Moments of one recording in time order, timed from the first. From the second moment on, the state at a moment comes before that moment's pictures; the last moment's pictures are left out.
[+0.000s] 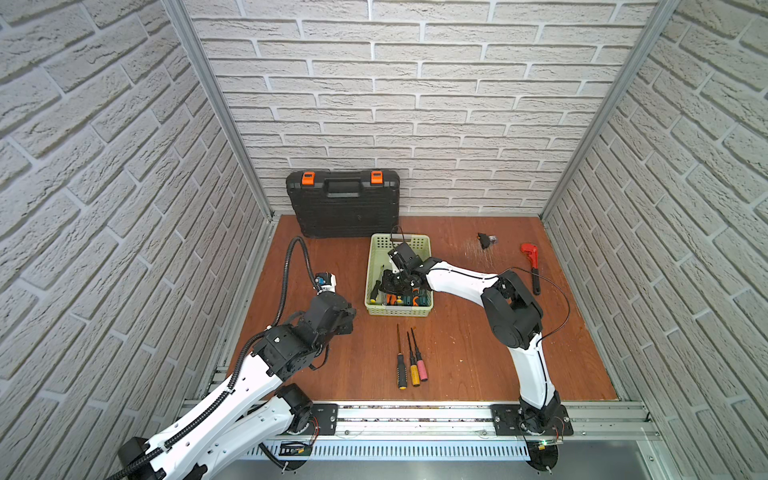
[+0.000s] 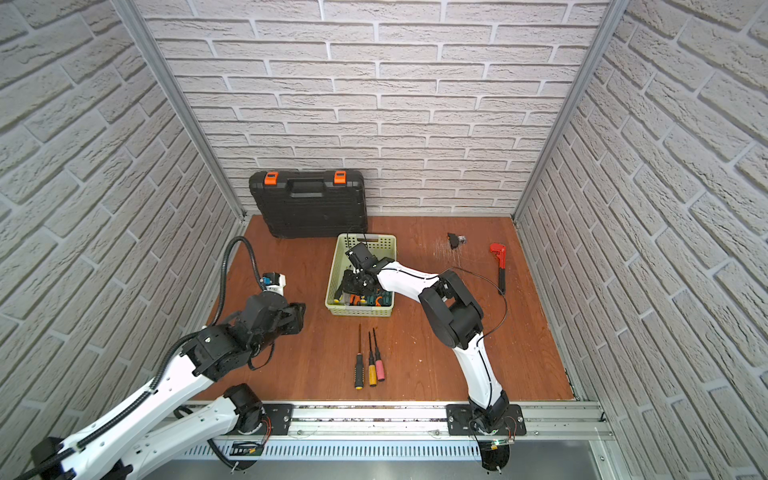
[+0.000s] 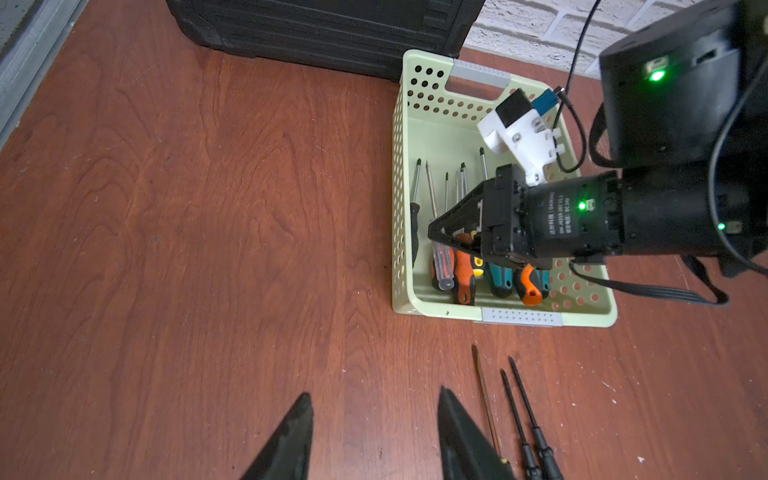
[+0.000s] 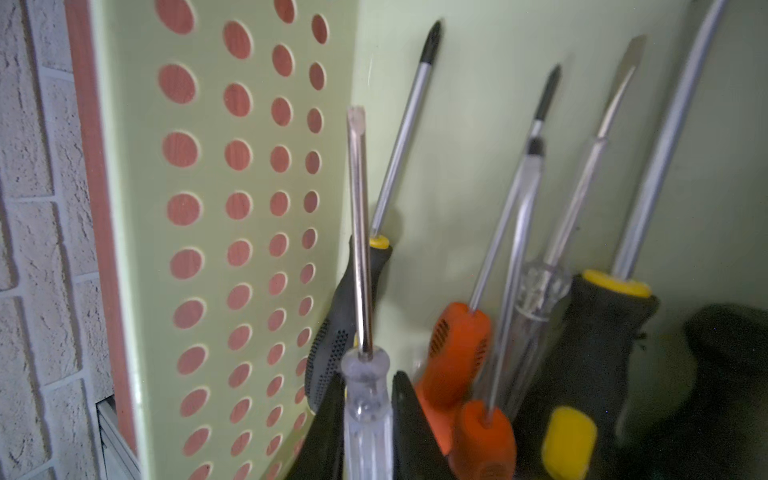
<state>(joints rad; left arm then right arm) -0.73 0.77 0.77 -0.77 -0.38 -0.64 0.67 2.16 1.59 -0.43 -0.21 0.81</state>
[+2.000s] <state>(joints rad) -1.17 1.43 0.82 -0.70 -0.02 -0.94 0.81 1.32 0.97 -0.72 0.05 0.56</state>
